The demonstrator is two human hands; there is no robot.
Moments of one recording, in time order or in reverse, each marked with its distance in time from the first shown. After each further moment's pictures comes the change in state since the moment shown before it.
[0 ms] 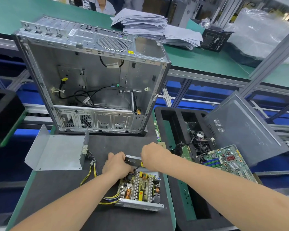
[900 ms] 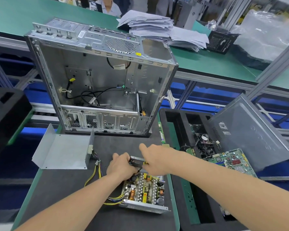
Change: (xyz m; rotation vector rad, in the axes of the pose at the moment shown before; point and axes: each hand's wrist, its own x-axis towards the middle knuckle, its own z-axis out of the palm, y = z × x) left_hand -0.001 -0.002 -0.001 0.012 0.004 0.036; right_hand -0.016 -0.007 -0.024 -0.194 -0.050 -0.217
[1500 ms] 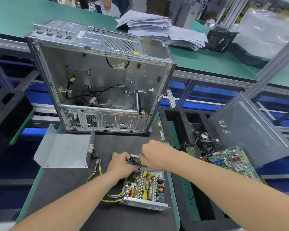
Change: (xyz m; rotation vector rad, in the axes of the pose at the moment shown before) left_hand -0.005 -0.007 -0.003 -0.153 -0.015 0.048; right_hand 0.003 -0.004 0.005 0.042 0.130 0.053
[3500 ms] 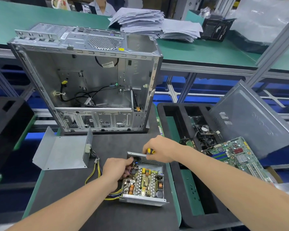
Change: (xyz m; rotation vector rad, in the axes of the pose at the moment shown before) left_hand -0.014 -0.006 0.011 -0.705 0.084 -0.277; right_hand 0.001 0.050 0.014 0.194 -0.089 -0.081
